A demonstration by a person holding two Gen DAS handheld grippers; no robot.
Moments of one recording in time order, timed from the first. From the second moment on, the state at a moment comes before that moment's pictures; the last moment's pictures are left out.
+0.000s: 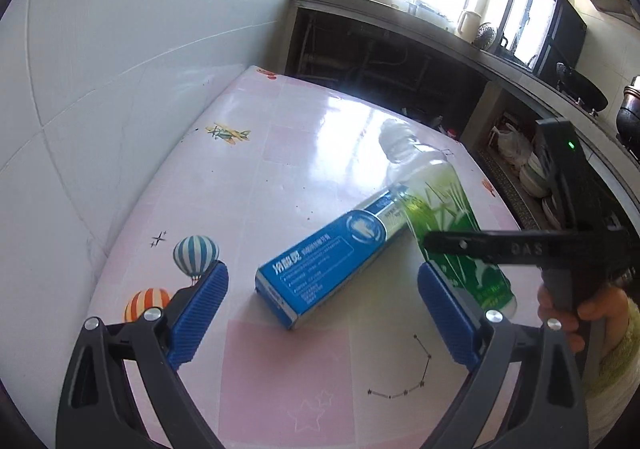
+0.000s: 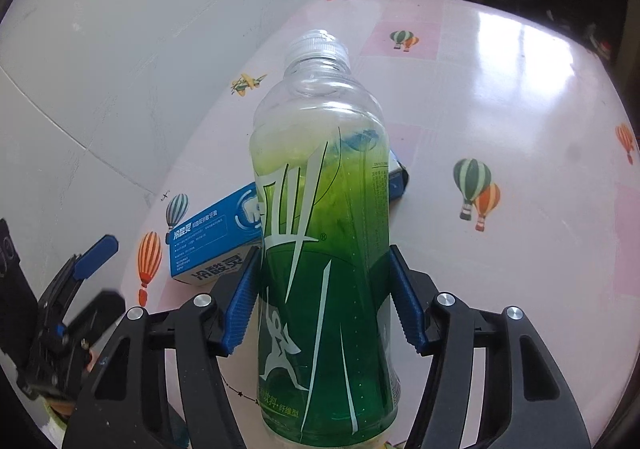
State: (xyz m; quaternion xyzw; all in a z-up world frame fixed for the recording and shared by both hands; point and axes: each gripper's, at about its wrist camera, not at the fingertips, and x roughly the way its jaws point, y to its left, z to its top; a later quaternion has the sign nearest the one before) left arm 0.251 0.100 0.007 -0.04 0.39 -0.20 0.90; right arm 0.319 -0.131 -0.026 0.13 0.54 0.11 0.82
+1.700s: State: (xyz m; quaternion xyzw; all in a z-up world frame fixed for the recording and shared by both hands) left arm 0.151 -0.014 -0.032 0.08 0.50 -0.25 0.83; right arm 0.162 -0.220 -0.035 0.25 0.55 0.05 0.80
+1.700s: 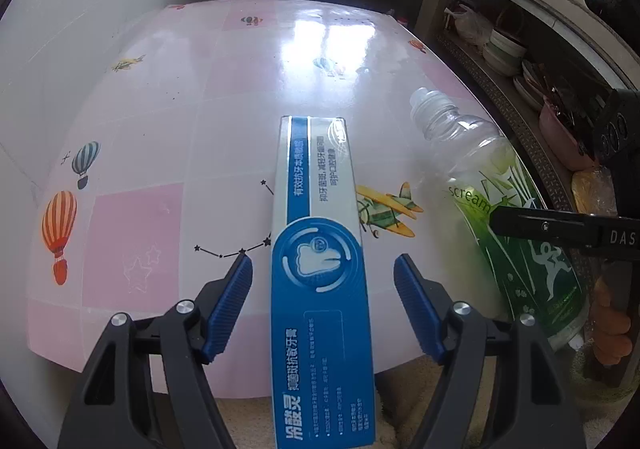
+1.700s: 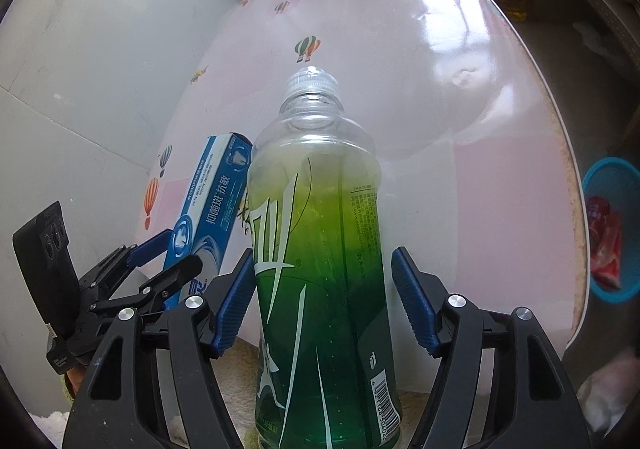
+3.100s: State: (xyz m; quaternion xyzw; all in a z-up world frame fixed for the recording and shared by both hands) left arm 0.159 -0.020 -0.048 0.10 0.50 -0.24 0.82; right arm 0.168 -0.214 -0.043 0.26 0.55 0.06 0.79
